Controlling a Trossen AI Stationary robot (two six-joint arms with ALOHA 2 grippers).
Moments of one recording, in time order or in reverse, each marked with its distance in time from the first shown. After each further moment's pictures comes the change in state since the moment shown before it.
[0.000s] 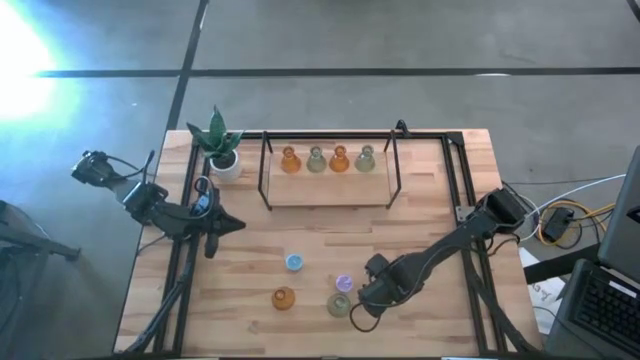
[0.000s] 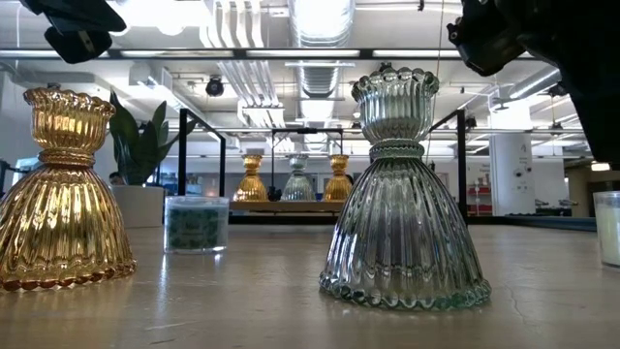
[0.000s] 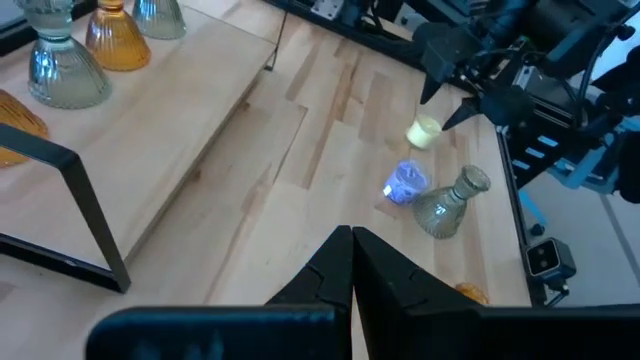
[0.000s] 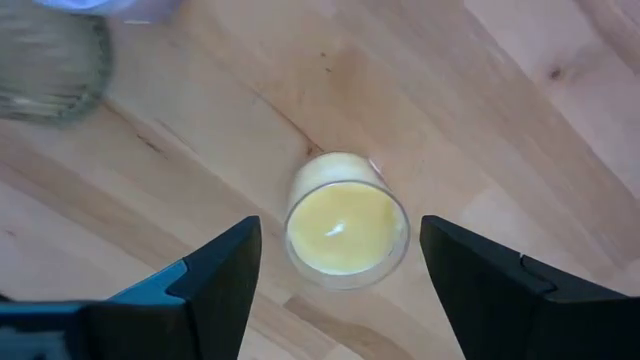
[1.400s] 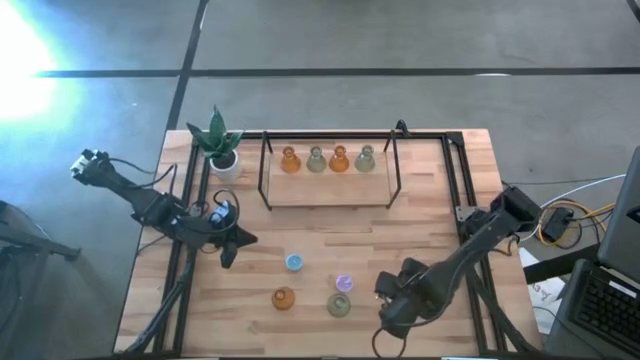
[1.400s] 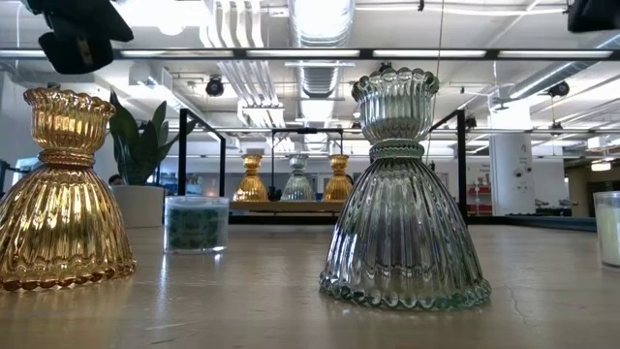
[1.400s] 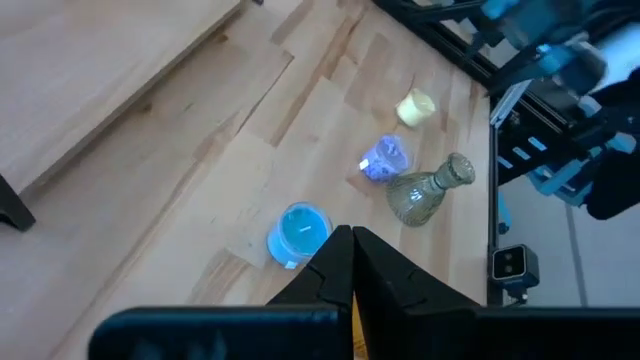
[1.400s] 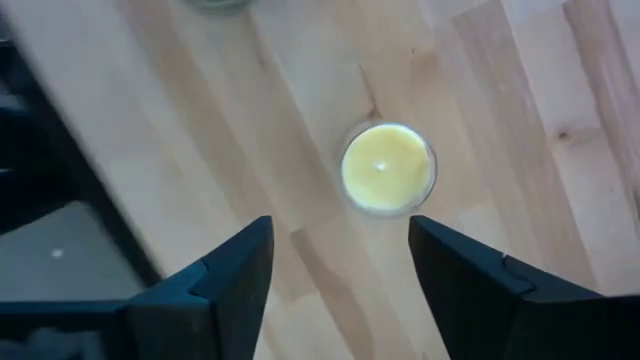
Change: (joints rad) left arm 0.000 0.193 0.000 0.110 0.079 -0.226; right arm 0.137 -0.076 0.069 -0.046 0.105 -0.261
